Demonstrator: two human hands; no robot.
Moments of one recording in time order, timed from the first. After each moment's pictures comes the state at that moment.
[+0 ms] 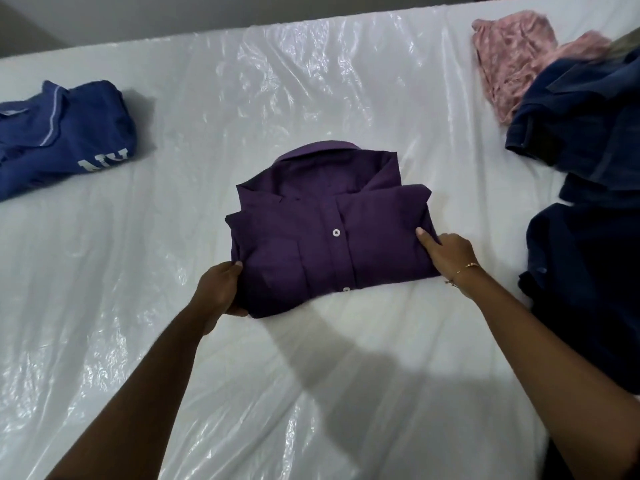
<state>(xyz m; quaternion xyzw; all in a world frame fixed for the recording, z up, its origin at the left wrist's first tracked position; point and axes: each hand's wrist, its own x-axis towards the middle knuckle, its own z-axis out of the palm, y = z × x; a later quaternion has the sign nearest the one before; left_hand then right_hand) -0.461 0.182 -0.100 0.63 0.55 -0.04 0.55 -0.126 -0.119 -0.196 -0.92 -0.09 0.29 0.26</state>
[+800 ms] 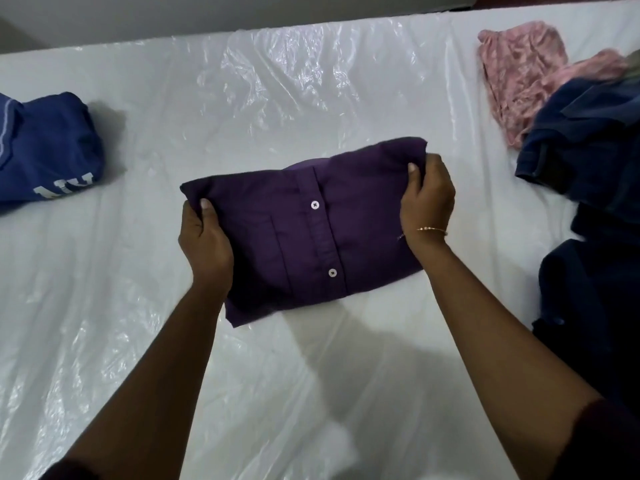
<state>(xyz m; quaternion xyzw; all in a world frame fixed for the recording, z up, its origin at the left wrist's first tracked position) -0.351 0.224 -0.094 0.61 0.53 0.34 0.49 -0.083 0.033 -0.157 -0.91 -0.16 -0.11 0.37</state>
